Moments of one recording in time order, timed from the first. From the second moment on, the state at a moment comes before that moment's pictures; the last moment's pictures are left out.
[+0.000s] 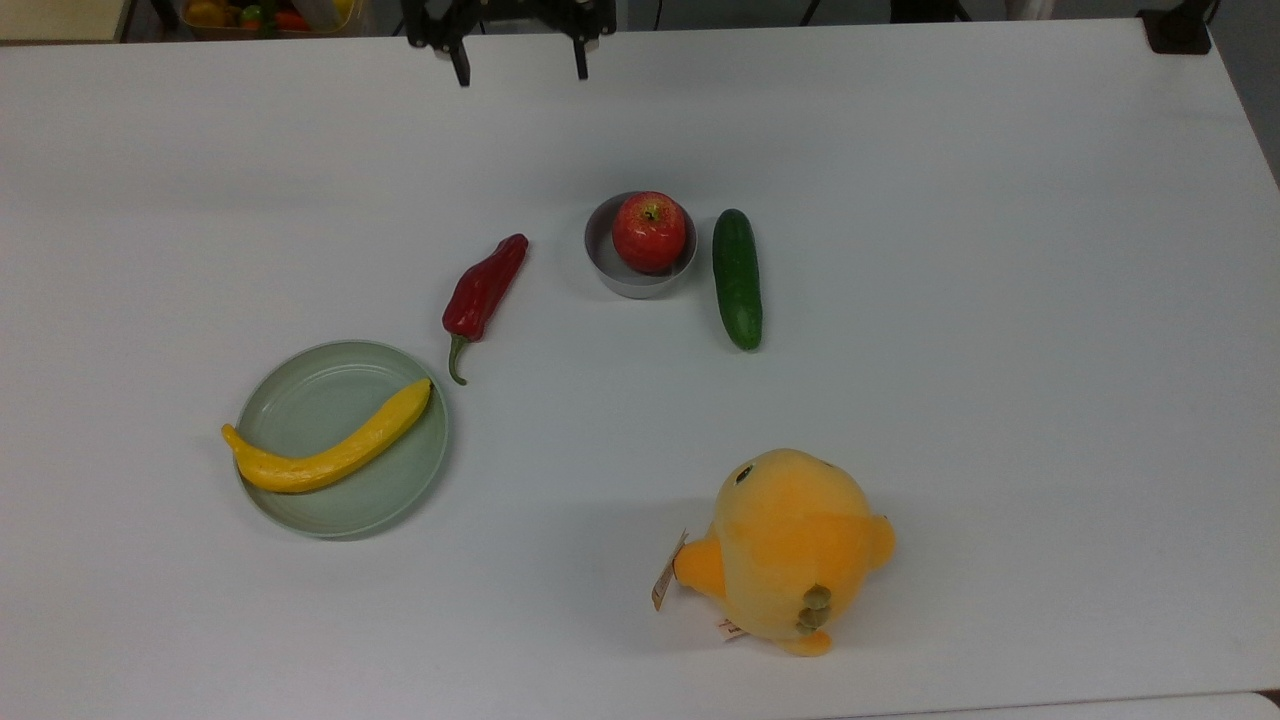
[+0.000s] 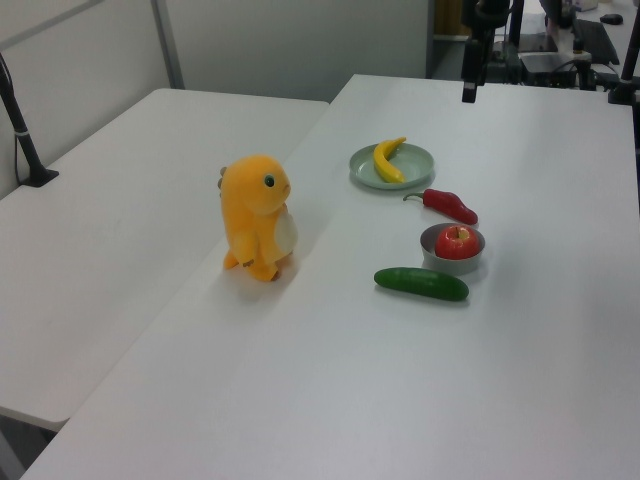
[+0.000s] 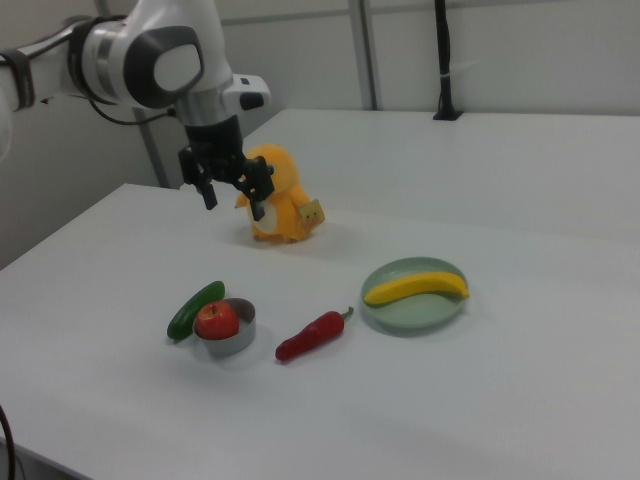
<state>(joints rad) 0.17 0.02 -0.11 -1.68 0.06 1.75 -0.06</state>
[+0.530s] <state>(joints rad) 0.15 0.10 -0.12 -1.70 0.02 1.77 -0.06</state>
